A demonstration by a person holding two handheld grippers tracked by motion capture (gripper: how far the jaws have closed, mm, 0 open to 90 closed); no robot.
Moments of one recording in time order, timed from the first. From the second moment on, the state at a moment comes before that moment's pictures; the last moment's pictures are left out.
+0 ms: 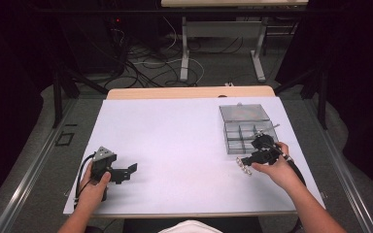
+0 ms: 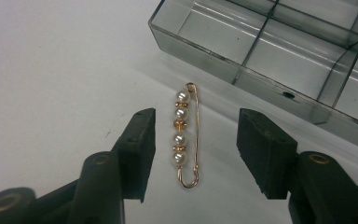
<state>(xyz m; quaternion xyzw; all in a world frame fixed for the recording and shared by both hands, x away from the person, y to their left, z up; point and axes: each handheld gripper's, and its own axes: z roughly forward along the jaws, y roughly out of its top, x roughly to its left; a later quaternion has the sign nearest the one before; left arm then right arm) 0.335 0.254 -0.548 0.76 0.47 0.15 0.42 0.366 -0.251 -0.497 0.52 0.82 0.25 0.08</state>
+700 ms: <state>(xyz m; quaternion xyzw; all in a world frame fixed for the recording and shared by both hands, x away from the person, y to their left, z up) 0.335 0.254 -0.549 0.76 0.48 0.16 0.42 0.376 -0.243 -0.509 0.54 0.81 0.22 0.03</state>
